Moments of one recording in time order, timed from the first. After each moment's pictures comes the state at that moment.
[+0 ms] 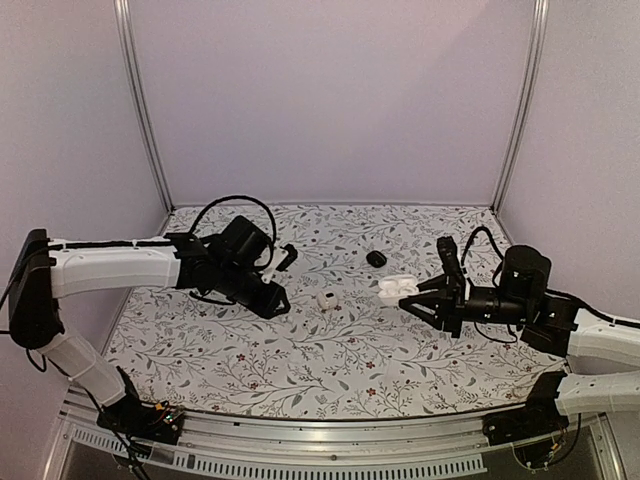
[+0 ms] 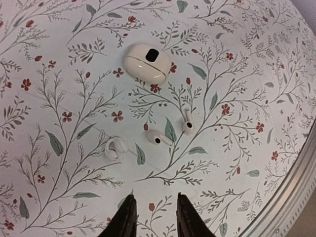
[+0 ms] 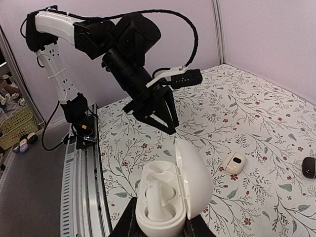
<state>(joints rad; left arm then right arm) -0.83 1.51 1.02 -0.47 0.09 -0.25 0.79 0.88 0.46 0.24 -0.47 0.13</state>
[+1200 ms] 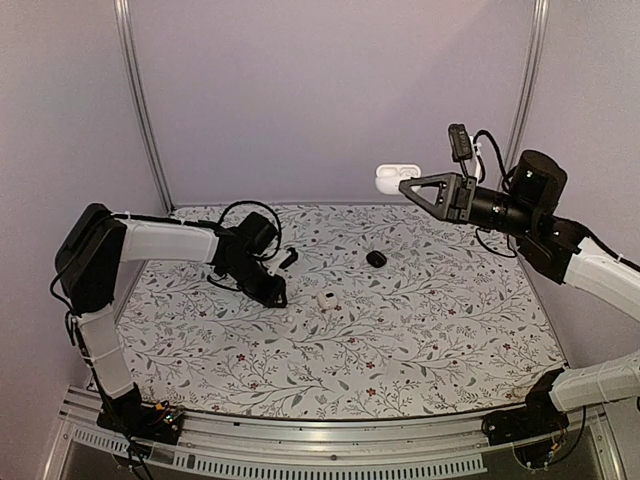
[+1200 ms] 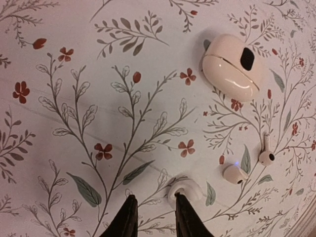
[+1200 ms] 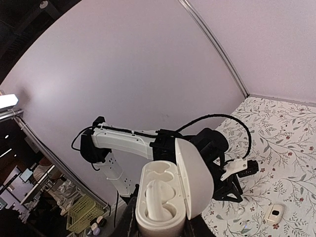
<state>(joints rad) -0.64 1.88 1.21 -0.51 0.19 -0.09 0.61 1.13 0.98 0.25 -0.65 0.69</state>
